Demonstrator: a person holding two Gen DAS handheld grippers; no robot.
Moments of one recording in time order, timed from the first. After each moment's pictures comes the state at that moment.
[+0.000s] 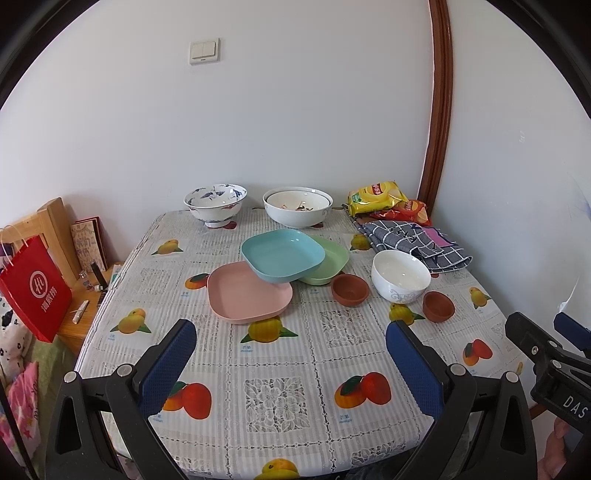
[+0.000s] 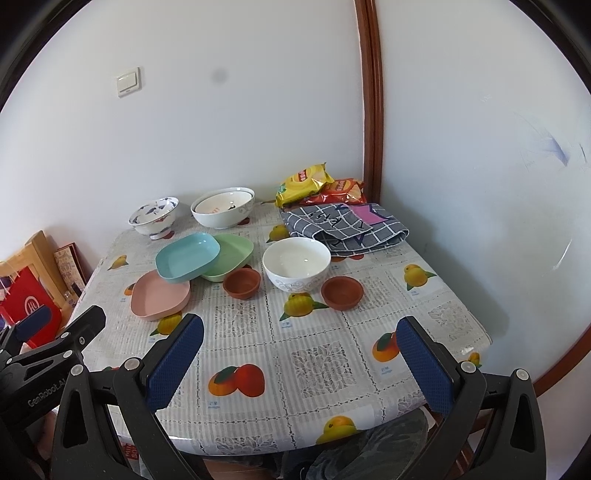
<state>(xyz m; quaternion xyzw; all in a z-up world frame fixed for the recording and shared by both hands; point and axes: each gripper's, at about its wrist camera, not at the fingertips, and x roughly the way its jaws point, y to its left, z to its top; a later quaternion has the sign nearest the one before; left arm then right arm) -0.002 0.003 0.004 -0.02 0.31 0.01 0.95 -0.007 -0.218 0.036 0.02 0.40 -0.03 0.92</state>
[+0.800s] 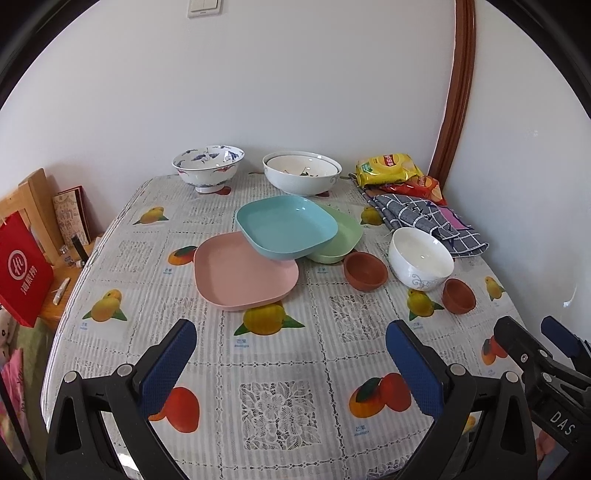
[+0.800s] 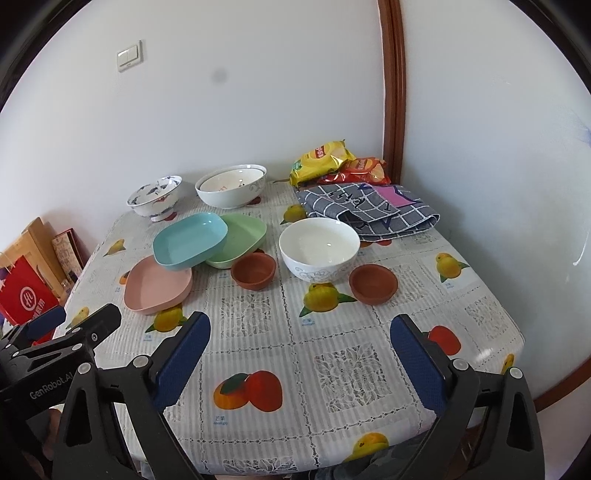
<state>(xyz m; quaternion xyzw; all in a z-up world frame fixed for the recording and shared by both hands) 0.059 0.026 -0.045 -0.04 0.37 0.00 0.93 0.038 -0.194 -0.015 0.01 0.43 -0.02 0.90</state>
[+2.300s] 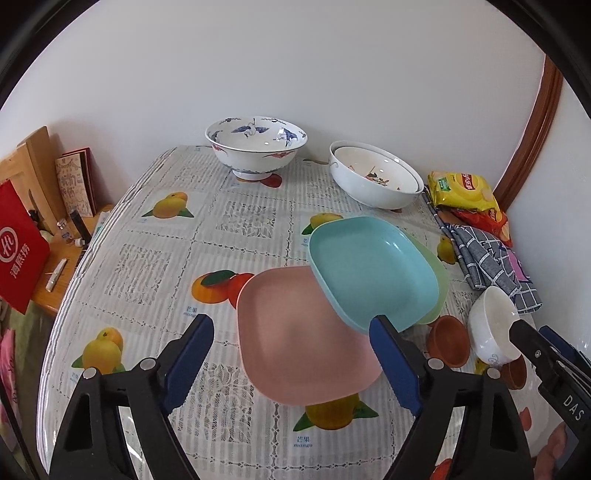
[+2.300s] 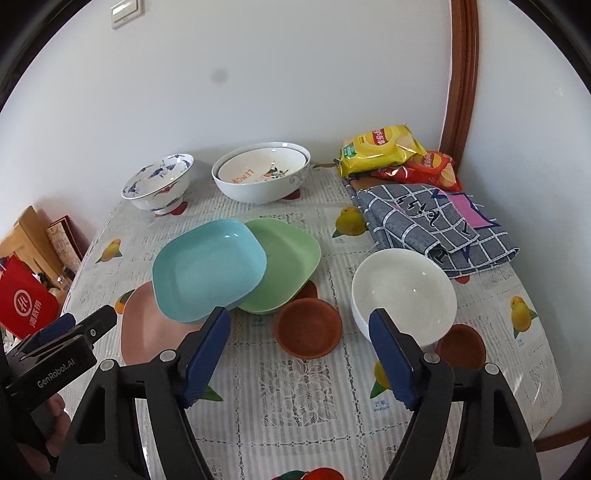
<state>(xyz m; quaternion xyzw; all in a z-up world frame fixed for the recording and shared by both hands) 0.192 0.112 -0.073 -0.11 0.42 0.05 0.90 0.188 -0.124 -0.061 0.00 0.49 0.02 0.87</state>
